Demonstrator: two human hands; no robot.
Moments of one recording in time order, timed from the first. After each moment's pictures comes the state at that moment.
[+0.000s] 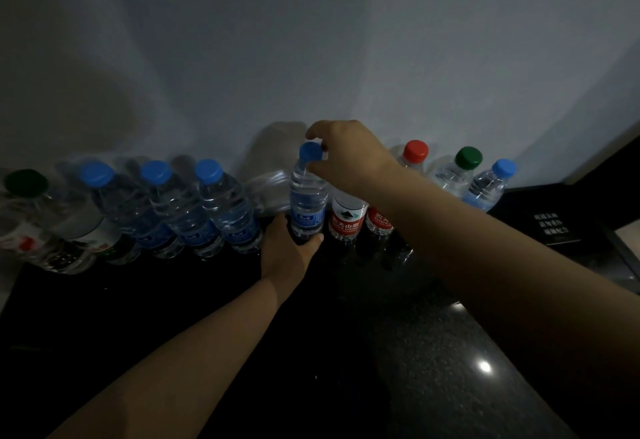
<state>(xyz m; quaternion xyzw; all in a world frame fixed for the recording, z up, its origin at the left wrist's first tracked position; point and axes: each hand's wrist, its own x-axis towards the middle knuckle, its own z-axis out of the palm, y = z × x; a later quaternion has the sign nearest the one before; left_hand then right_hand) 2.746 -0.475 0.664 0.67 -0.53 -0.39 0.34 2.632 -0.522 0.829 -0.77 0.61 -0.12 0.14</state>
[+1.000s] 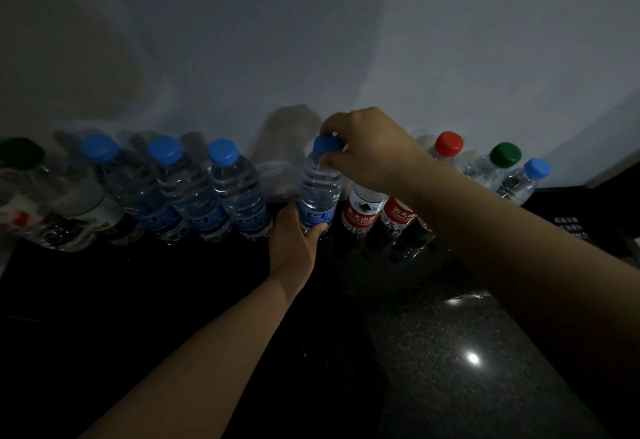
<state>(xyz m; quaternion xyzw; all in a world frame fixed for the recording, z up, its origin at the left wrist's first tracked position) 2.753 -0.483 0.645 0.65 -0.58 -0.33 0.36 2.639 -0.527 0.824 -0.81 0.57 -0.09 0.13</state>
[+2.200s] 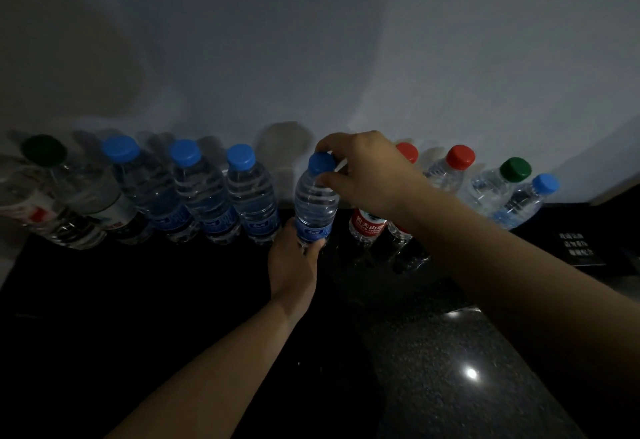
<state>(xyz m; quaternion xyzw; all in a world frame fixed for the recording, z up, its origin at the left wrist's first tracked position) 2.762 -0.463 0.636 0.68 -0.47 -0.39 0.41 2.652 -0.514 0.813 -0.83 0.51 -0.15 0.15</state>
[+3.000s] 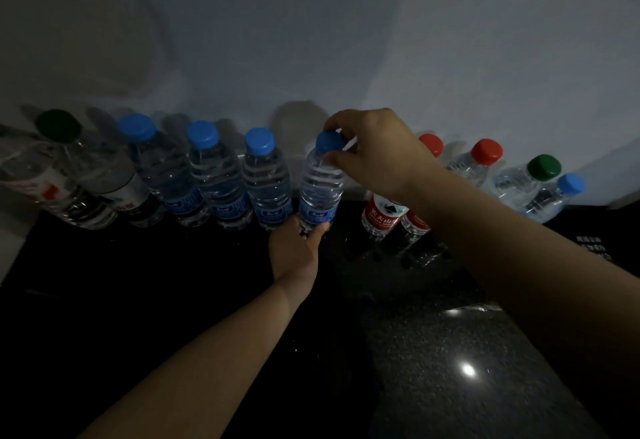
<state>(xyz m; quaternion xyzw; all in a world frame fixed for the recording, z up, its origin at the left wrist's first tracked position) 2.773 -0.472 0.634 0.71 -0.43 -0.39 0.40 2.667 -0.525 0.813 -0.83 0.51 -0.16 0.13</state>
